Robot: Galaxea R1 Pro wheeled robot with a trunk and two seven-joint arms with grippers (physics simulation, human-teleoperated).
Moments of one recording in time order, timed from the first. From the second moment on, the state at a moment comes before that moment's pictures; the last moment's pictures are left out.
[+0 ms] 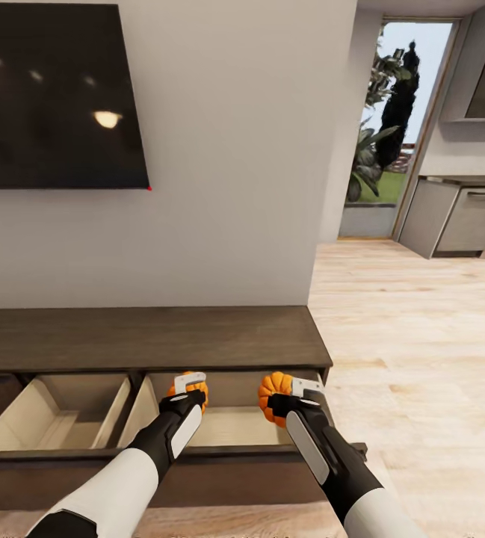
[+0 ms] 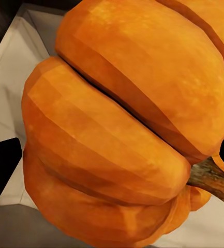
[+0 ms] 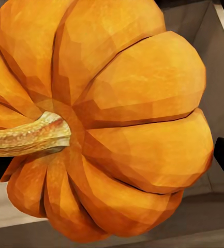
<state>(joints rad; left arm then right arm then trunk) -0.73 -0.17 -0.19 -0.48 0.36 0.24 0.53 -0.54 0.11 0.32 -0.95 -0.51 0.51 -0.51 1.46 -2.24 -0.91</state>
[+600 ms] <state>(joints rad) -0.73 -0.17 -0.20 -0.54 0.35 0.38 0.54 -0.60 0.12 0.32 -0.94 -0.51 0.63 -0.51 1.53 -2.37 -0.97</state>
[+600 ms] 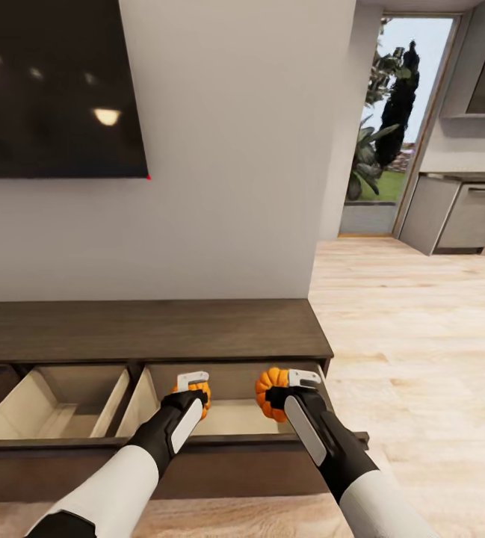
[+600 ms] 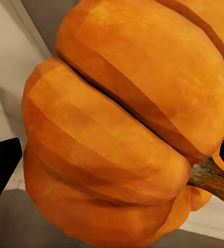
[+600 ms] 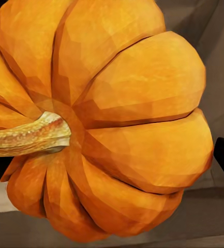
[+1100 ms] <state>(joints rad) -0.73 -0.17 -0.20 -0.55 0.35 0.38 0.53 -0.60 0.12 0.31 -0.94 -0.51 0.64 -0.51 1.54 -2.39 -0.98</state>
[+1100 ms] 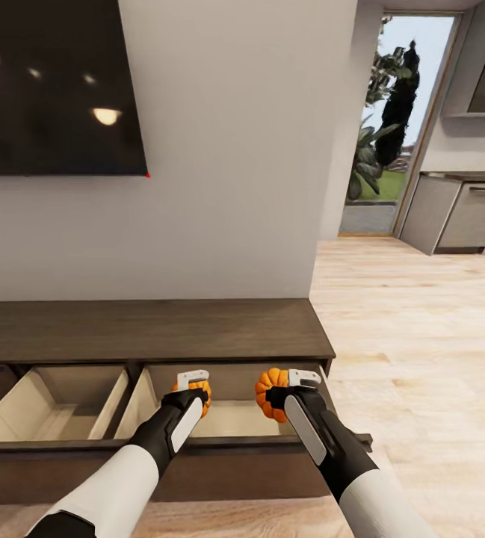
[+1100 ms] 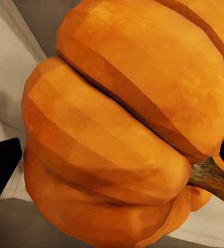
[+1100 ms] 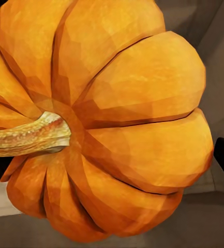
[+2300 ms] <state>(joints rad) -0.73 -0.17 -0.20 -0.55 0.35 0.38 0.53 -0.60 0.12 0.31 -0.93 -0.51 0.64 -0.51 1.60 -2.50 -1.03</state>
